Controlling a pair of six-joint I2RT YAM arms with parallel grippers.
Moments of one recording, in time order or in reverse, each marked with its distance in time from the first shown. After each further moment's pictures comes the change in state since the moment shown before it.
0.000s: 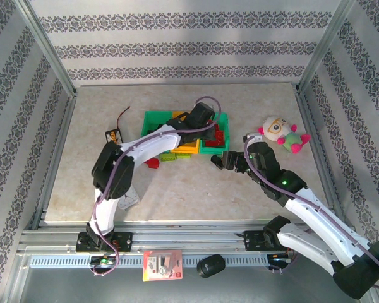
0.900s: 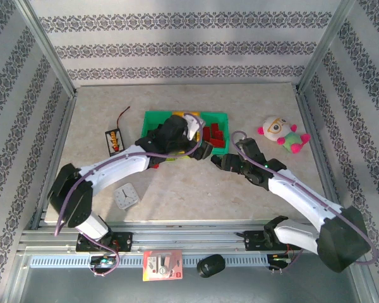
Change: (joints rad) left arm 0.000 -0.517 -0.595 0.290 0.216 0.354; right arm -0.089 0.319 -0.023 0.003 -0.037 0.137
